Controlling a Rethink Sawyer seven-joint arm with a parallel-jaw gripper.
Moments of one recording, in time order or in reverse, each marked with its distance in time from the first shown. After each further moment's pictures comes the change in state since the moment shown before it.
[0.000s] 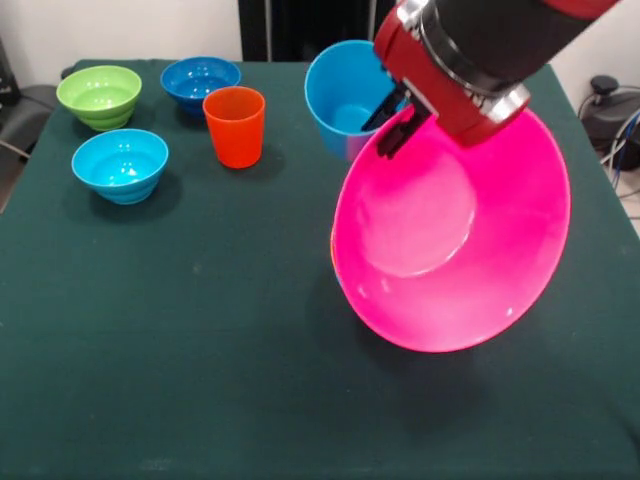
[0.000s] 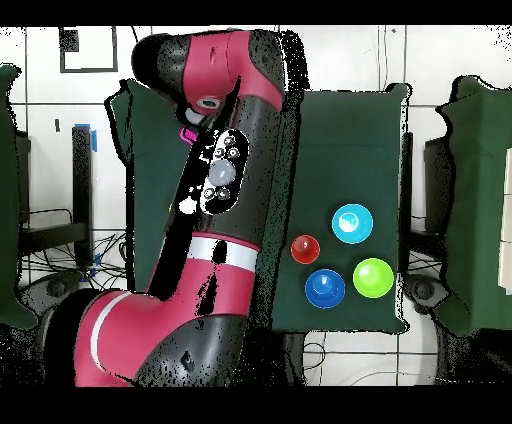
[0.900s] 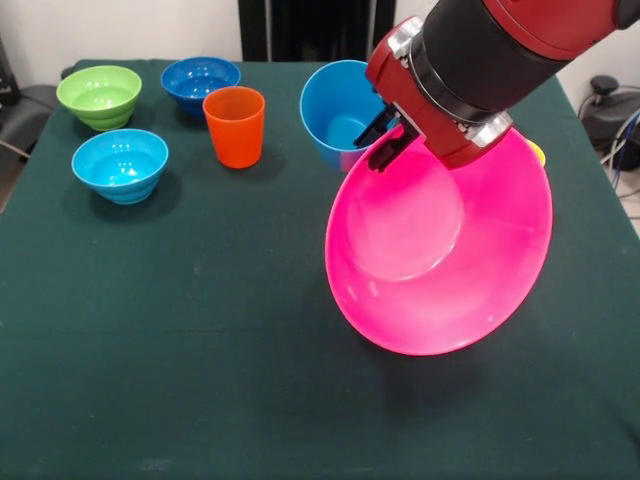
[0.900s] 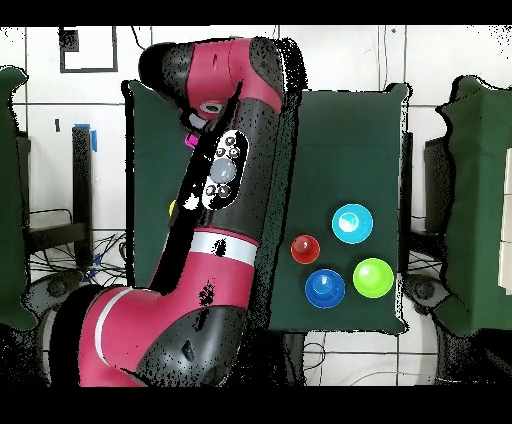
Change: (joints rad) arm 0.000 0.029 -0.010 0.000 0.000 0.000 0.000
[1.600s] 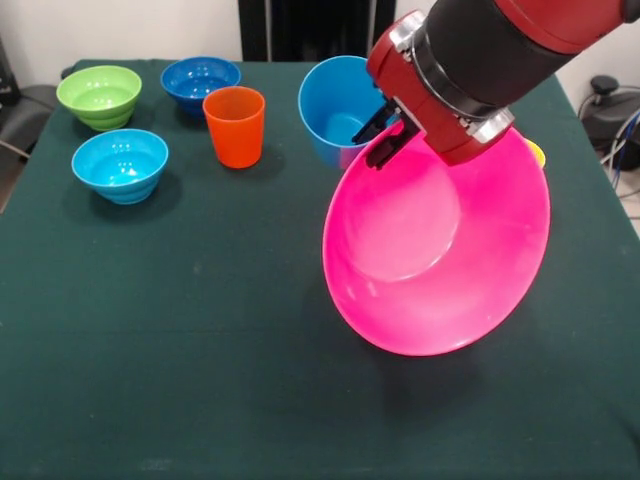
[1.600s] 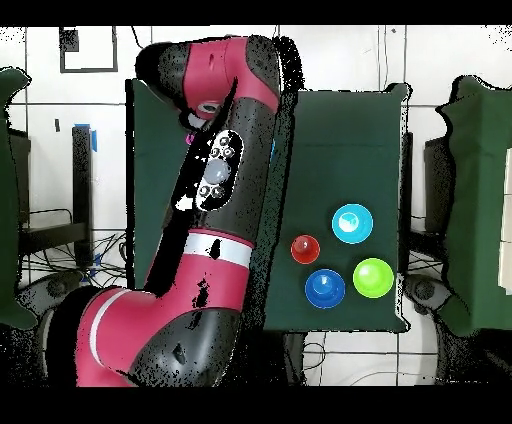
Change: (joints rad) arm 0.012 0.000 -0.030 0.000 0.004 -0.010 0.017
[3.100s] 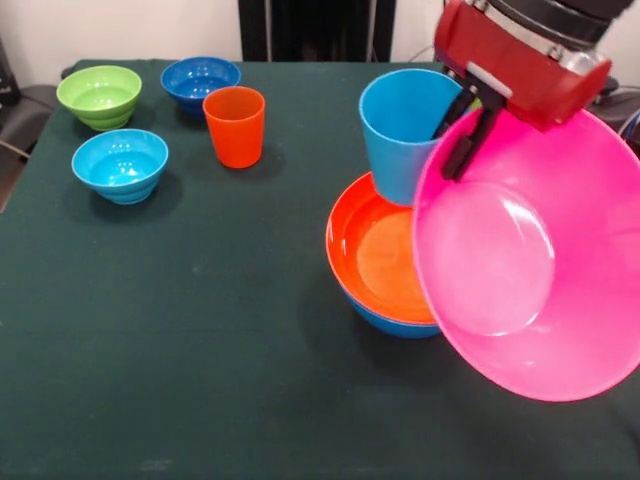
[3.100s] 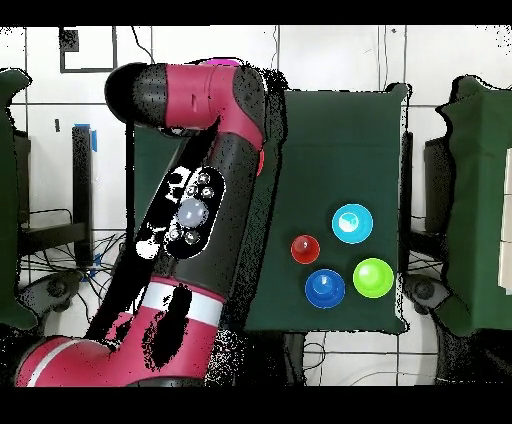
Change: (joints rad) arm 0.093 -0.207 0.037 0.338 0.100 -0.505 0.128
